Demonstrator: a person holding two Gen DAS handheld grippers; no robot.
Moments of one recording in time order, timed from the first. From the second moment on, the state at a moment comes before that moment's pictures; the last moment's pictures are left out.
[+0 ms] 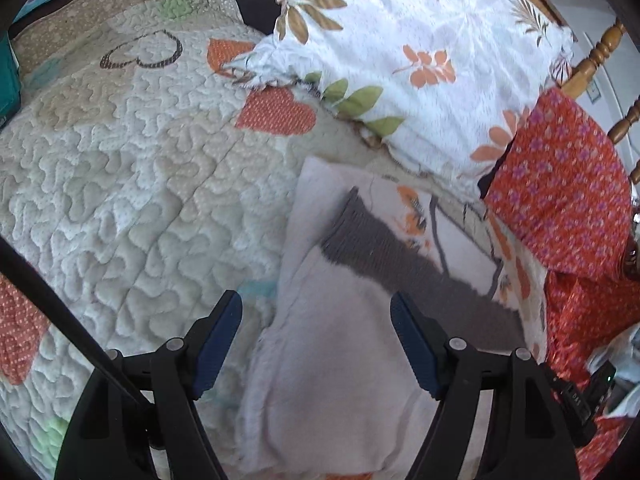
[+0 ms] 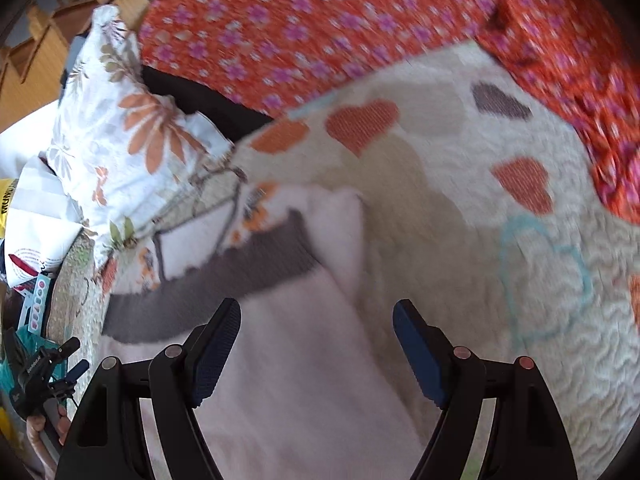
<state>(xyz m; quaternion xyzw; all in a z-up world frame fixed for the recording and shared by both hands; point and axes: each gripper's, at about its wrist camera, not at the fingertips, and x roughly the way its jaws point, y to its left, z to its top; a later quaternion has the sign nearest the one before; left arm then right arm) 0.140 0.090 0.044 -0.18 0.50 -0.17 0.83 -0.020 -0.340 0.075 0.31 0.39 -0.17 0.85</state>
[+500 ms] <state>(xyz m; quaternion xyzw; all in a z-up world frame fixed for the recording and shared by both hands) 0.120 0.076 0.004 -0.17 0.53 -0.26 0.79 -0.063 -0.309 0.031 0.37 0.41 -0.11 0.83</state>
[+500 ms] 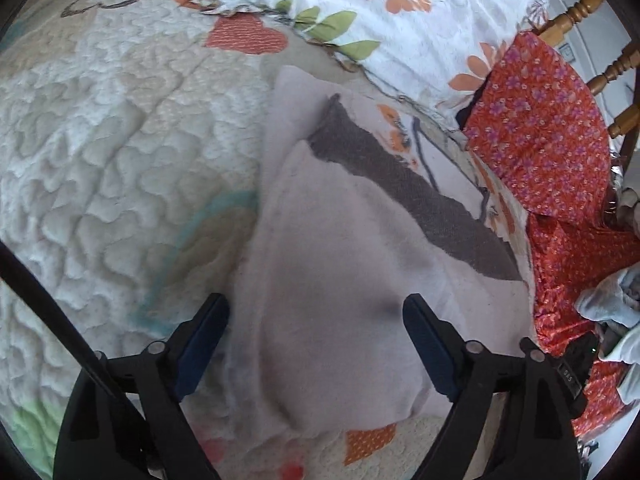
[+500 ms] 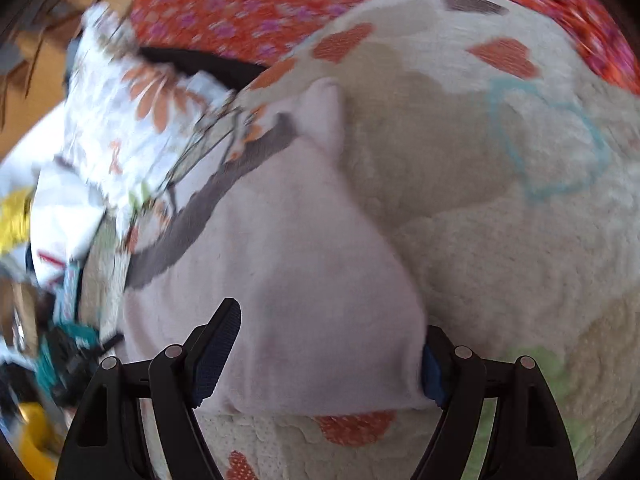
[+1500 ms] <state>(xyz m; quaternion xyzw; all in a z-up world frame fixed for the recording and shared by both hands) 0.004 0.128 0.045 -0.05 0.57 -0.21 0.79 -0.165 -0.265 0.043 0.35 0.45 -0.14 0.81</state>
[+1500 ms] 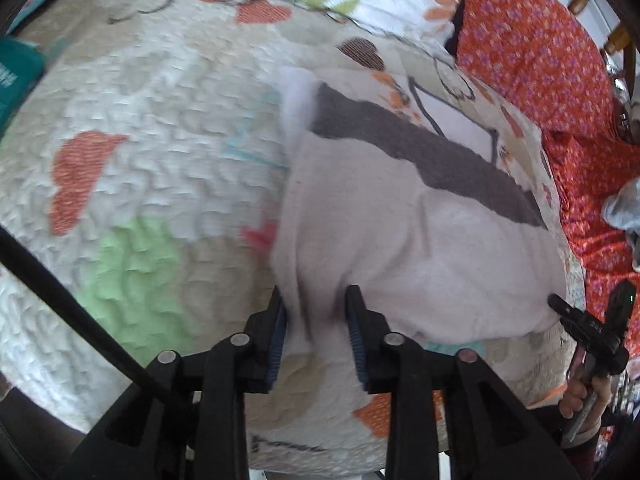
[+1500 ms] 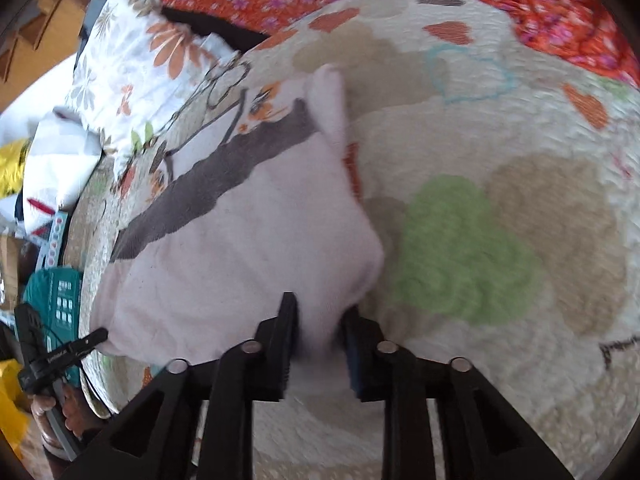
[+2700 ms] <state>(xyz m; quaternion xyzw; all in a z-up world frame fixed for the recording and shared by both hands) 0.007 0.195 0.034 -0.20 0.52 -0.09 0.82 -0.123 -0.208 0.051 0.17 0.45 -0.14 0.86</state>
